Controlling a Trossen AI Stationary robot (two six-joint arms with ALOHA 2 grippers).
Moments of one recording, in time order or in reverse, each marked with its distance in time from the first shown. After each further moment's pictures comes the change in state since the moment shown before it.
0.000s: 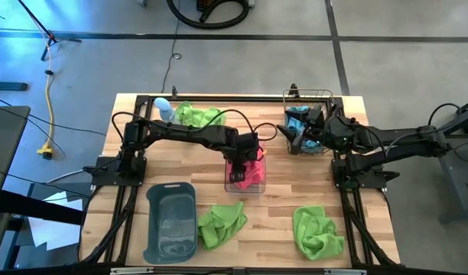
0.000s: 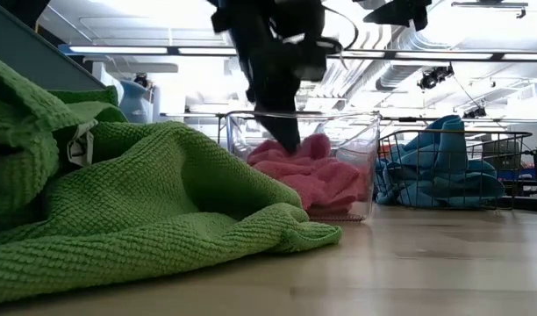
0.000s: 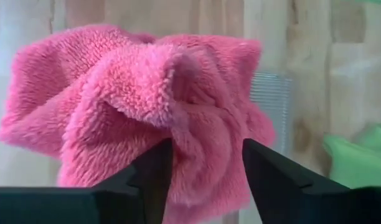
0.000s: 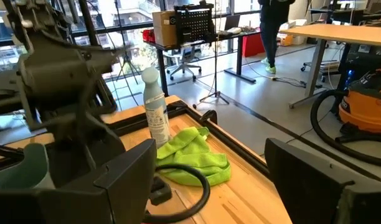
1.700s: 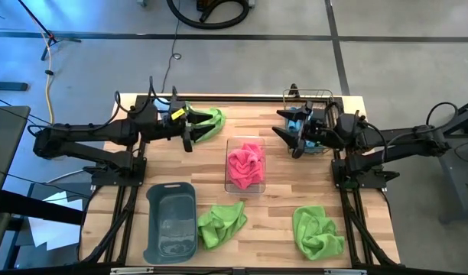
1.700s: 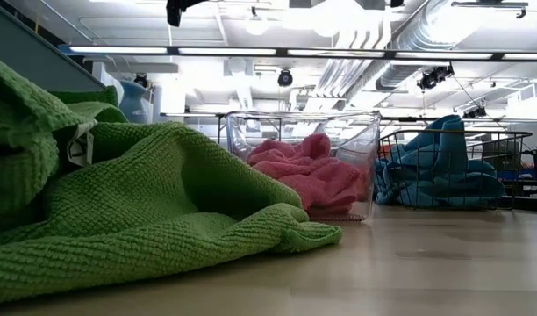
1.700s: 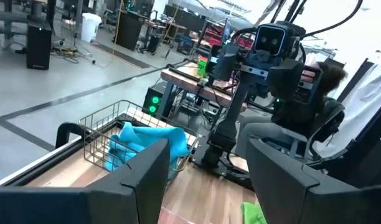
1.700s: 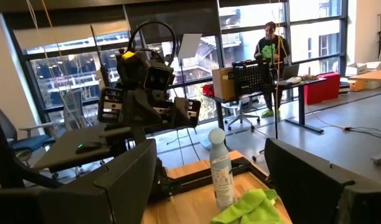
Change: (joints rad) left arm 0.048 -1.041 -0.785 0.908 -0.219 -0.359; right arm 0.000 0.048 0.000 0.348 -0.231 -0.046
